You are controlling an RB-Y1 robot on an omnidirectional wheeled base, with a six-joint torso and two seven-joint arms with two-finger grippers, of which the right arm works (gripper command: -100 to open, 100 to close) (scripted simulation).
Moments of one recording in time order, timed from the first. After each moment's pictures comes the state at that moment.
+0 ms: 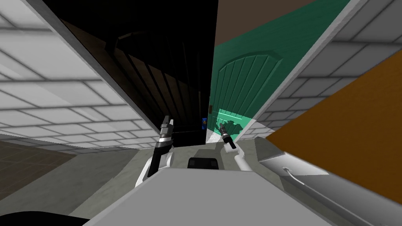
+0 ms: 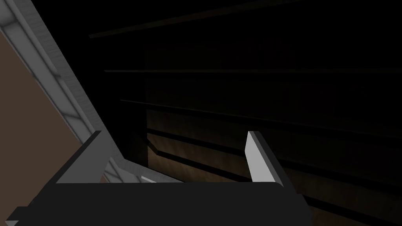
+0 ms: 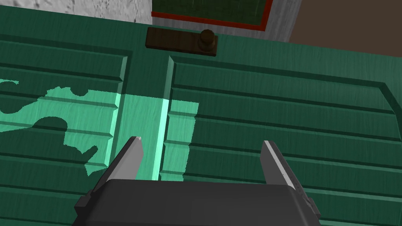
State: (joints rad) arm -0.03 -0.19 0.07 -1.21 0.03 -0.34 -0.12
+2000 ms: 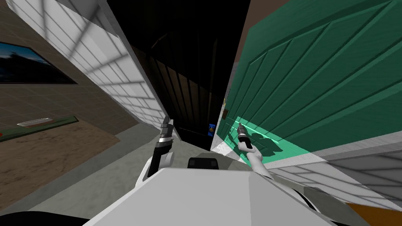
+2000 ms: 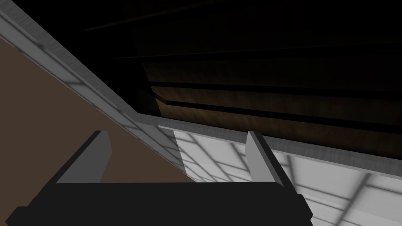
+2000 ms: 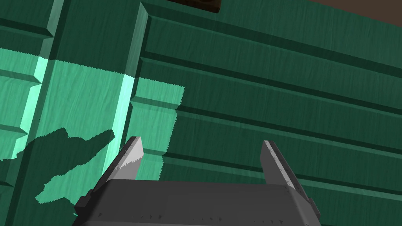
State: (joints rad) arm -0.15 -0.28 -0.40 -0.96 0.05 -0.42 -0.04
